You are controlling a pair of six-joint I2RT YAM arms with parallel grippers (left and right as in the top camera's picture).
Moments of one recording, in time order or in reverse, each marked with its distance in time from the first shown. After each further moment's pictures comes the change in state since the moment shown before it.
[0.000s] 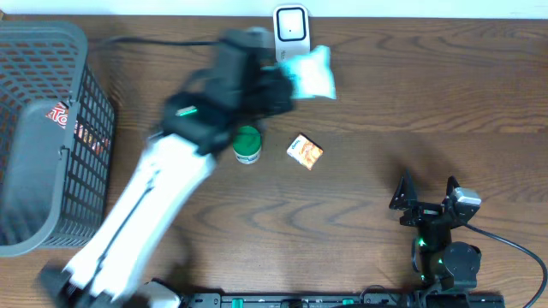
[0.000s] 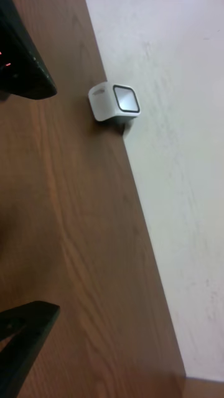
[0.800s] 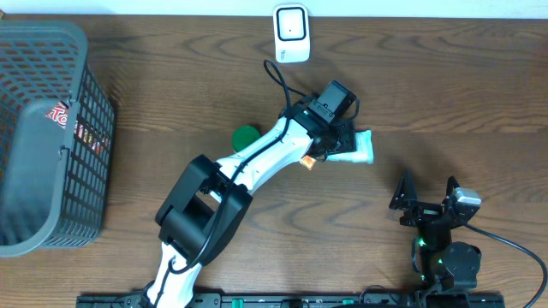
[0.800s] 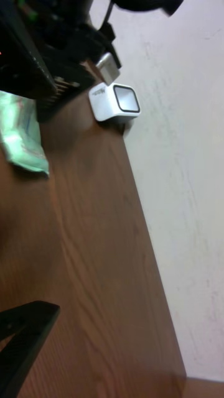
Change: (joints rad) left arm -0.193 0.538 -0.010 0.201 0.069 -0.082; right arm 0.000 0.000 0.000 0.000 0.000 0.000
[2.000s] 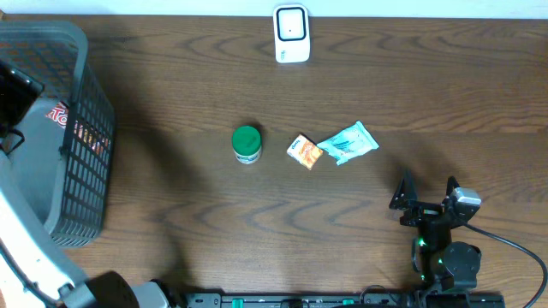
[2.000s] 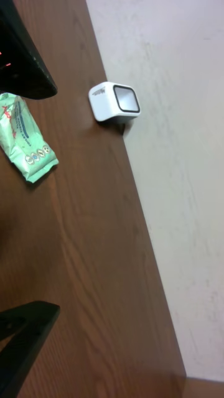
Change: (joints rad) left arm 1.349 -0.576 0.165 -0.535 -0.141 0.401; right arm 0.000 0.000 0.000 0.000 0.000 0.000
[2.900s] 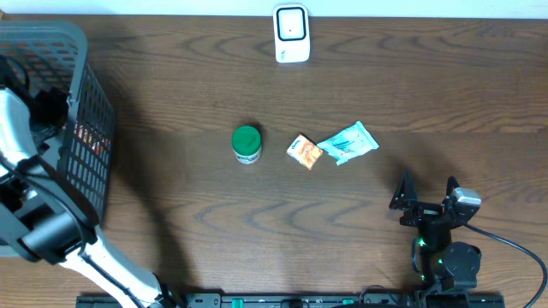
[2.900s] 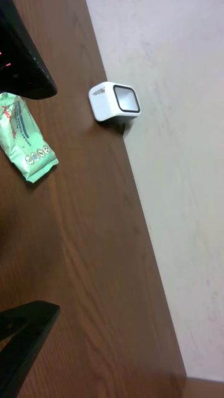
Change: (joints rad) left arm -0.028 0.548 0.000 0.121 -0.056 0.009; right arm 0.000 0.000 0.000 0.000 0.000 0.000
